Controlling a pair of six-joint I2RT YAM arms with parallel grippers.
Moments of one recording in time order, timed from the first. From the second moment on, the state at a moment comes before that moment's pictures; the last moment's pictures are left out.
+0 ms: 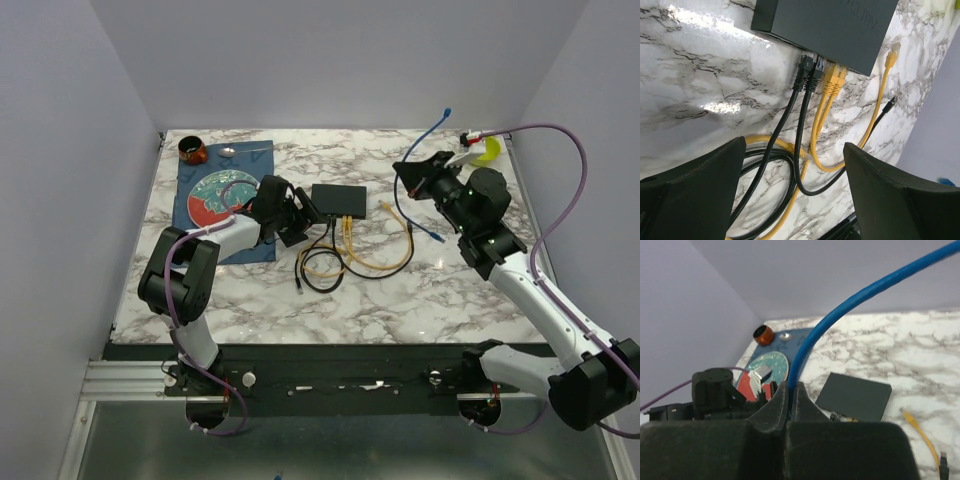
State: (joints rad) left arm -0.41 1.75 1.01 -0.02 0.27 -0.99; right arm 0.40 1.10 0.93 0.22 -0.08 0.47
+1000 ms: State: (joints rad) left arm -0.41 1.75 1.10 -0.11 0.22 -0.99; right arm 0.06 1.45 1.02 -0.37 0.22 0.76
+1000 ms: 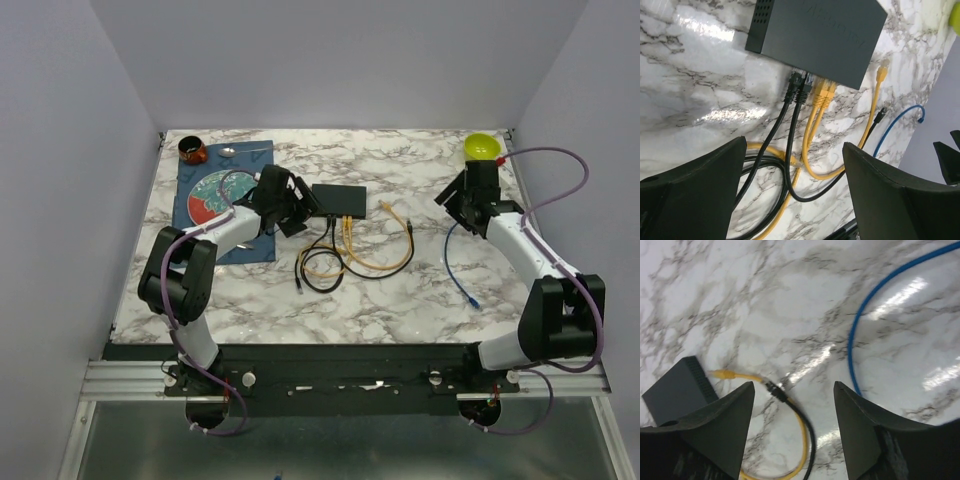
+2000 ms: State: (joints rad) left arm -0.40 2.11 1.69 -0.29 0.07 -0.77; right arm 0.38 1.80 1.14 0.01 -0.30 0.71
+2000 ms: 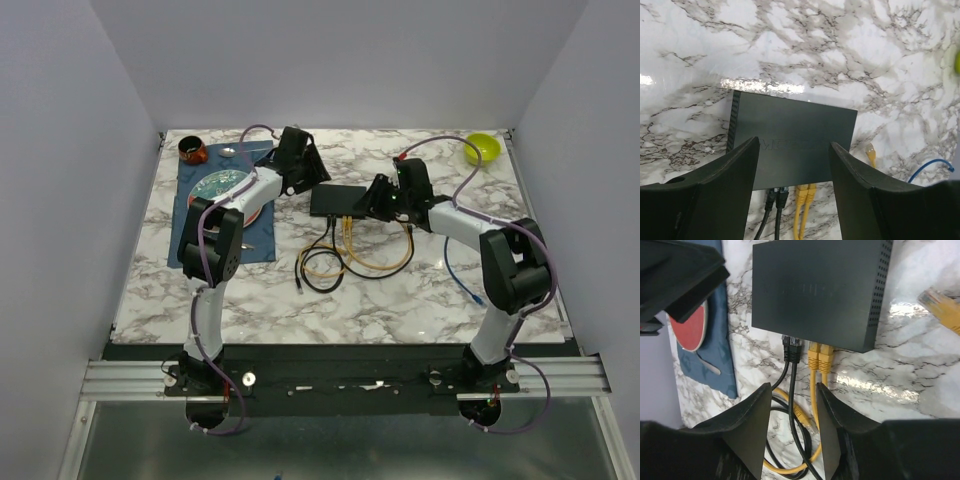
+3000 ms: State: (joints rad) left arm -0.40 2.16 1.62 -0.25 0.21 -0.75; right arm 0.38 2.02 1.19 0.06 -0.42 0.88
